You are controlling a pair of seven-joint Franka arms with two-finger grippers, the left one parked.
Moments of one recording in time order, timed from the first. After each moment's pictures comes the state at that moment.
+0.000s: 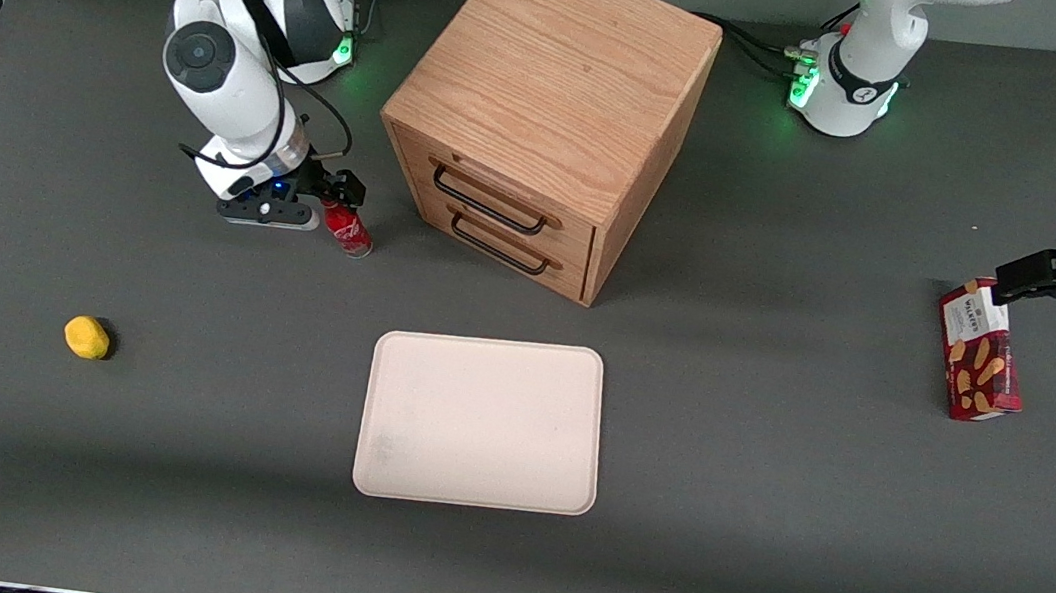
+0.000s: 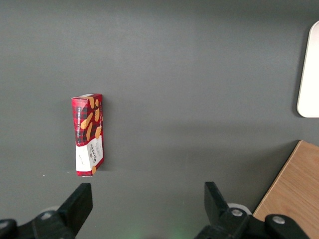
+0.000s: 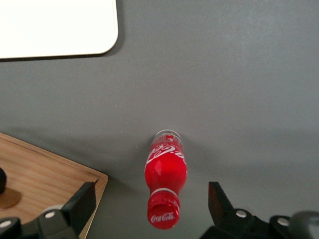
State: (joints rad) arm 0.28 -0.10 0.13 -2.42 0.06 2.27 0.40
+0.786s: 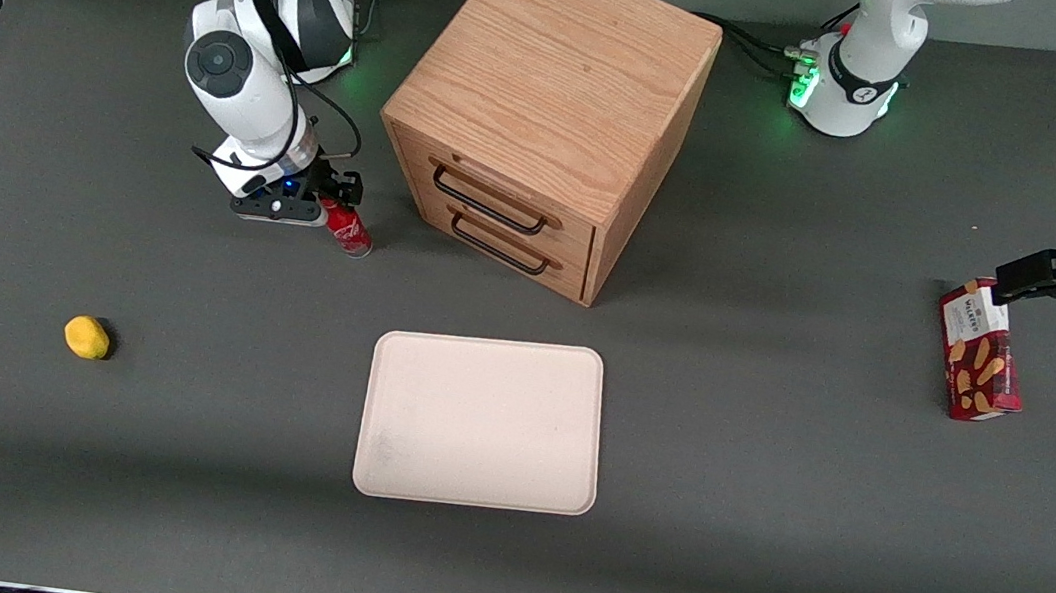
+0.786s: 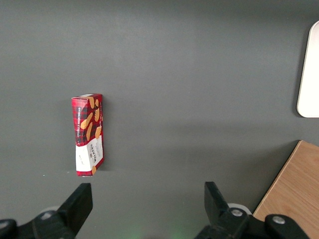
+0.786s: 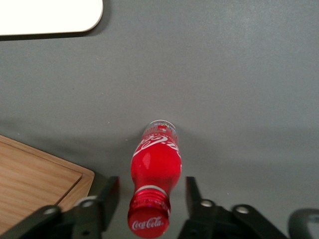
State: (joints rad) arm 0.28 -0.10 0.13 -2.50 0.06 2.34 0.40
